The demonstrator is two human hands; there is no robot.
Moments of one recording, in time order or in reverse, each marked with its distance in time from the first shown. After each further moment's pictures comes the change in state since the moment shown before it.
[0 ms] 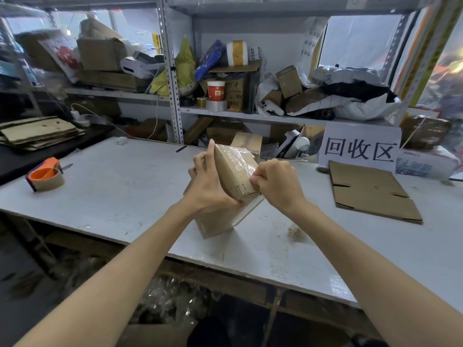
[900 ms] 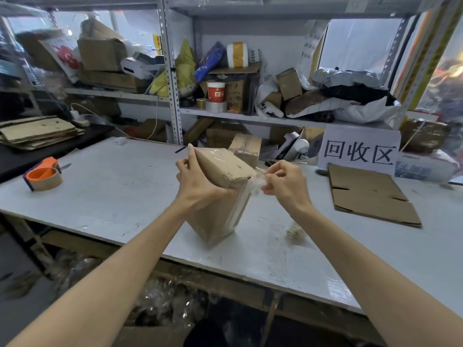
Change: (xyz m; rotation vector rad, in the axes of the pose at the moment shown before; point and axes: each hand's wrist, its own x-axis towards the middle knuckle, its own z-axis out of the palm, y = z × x) left_hand 0.008 -0.011 -0.002 -0.135 0.133 -0.194; right_hand -0.002 0.019 -0.002 0.594 0.069 0.382
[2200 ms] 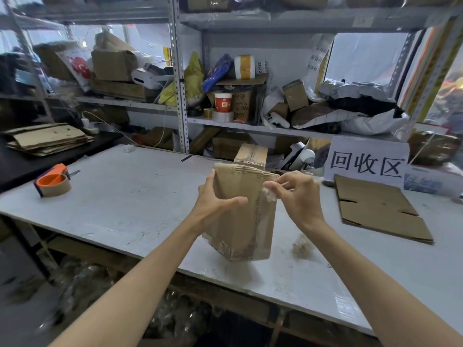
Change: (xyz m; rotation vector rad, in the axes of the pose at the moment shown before) left_hand -0.012 0.002 0.009 -0.330 -0.249 -0.140; right_hand 0.000 0.000 -0.006 -0.149 0.078 -0.339
